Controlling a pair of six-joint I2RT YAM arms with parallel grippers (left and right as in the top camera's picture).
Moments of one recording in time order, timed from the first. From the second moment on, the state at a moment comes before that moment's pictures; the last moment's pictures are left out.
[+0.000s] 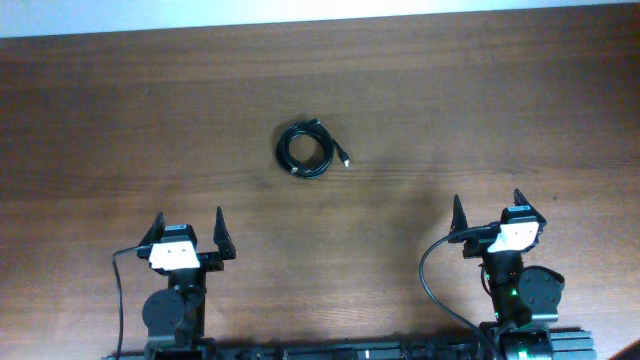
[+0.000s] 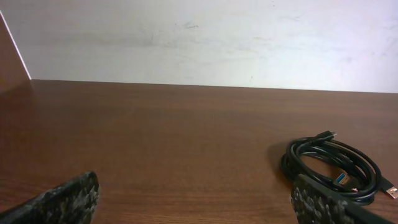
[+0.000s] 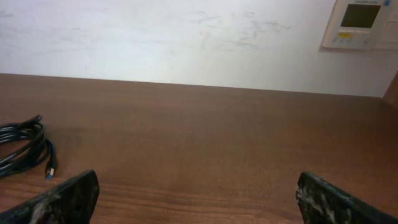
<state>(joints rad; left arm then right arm) -0.01 0.01 0.02 -0.08 -0.06 -0.02 -0.04 0.01 0.01 -0.07 -0.07 -0.05</state>
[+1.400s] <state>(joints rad) -0.01 0.01 0.02 0.55 0.06 0.00 -0.04 0.01 0.01 -0.07 -0.07 -0.05</state>
